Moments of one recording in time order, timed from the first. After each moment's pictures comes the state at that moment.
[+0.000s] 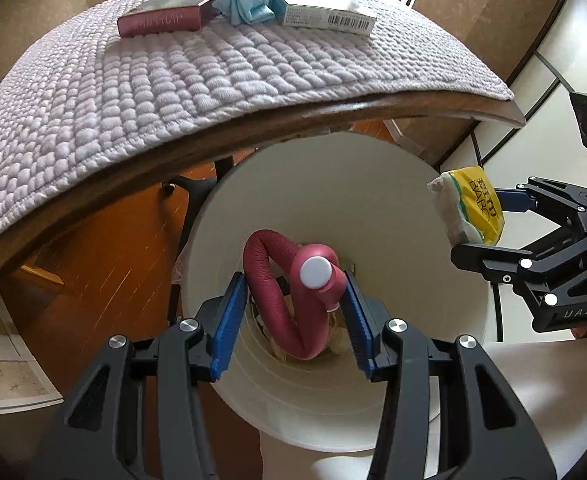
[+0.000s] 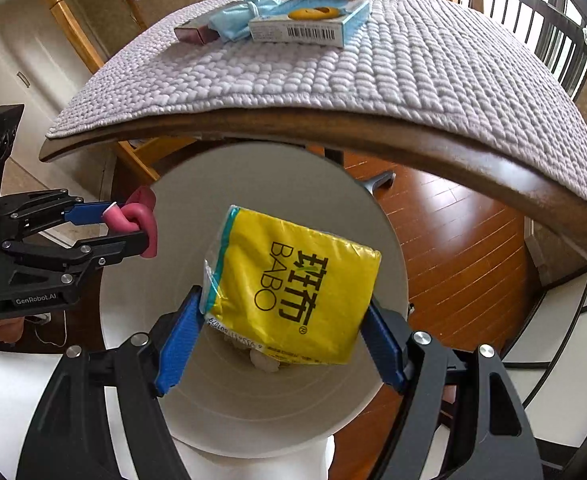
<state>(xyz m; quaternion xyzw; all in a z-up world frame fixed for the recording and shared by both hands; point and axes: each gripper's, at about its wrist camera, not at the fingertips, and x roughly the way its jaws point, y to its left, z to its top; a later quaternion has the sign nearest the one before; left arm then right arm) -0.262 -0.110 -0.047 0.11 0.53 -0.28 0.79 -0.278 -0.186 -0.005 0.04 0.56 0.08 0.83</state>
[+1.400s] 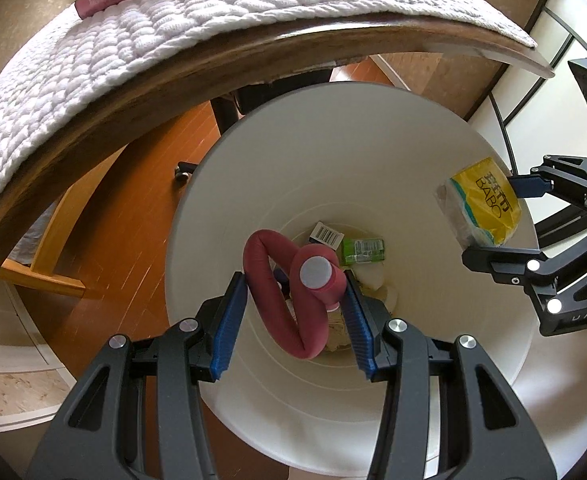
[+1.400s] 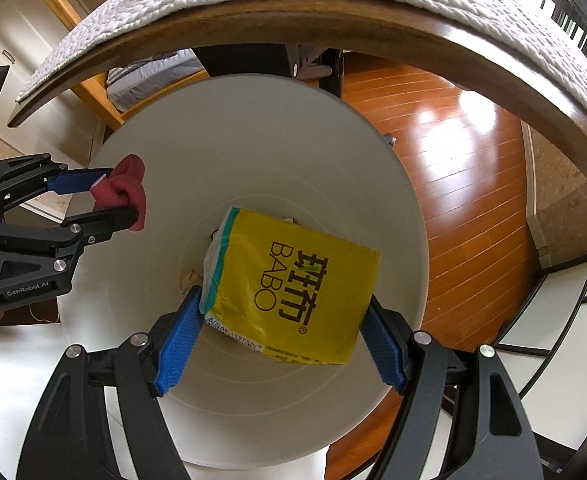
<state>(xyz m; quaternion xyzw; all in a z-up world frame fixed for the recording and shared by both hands) -0.258 -0.177 -0.117 0.17 0.54 -0.25 0.78 -0.249 -0.182 -0.062 0.03 0.61 0.08 0.79</state>
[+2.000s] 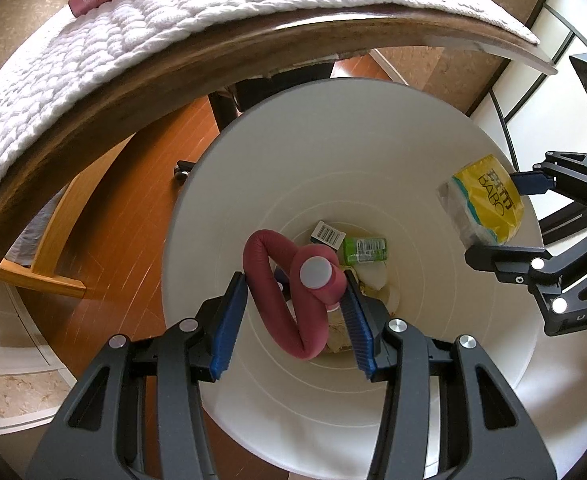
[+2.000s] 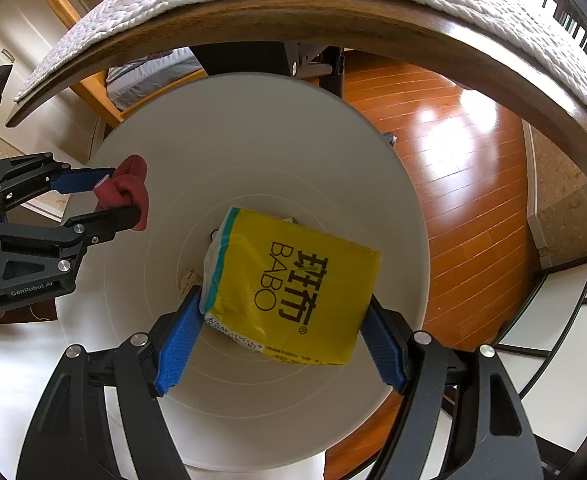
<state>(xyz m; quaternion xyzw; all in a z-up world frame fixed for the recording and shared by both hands) -0.254 -0.167 -0.118 0.17 0.54 -0.25 0.78 -0.249 -0.182 -0.060 0.03 0.61 0.08 0.79</state>
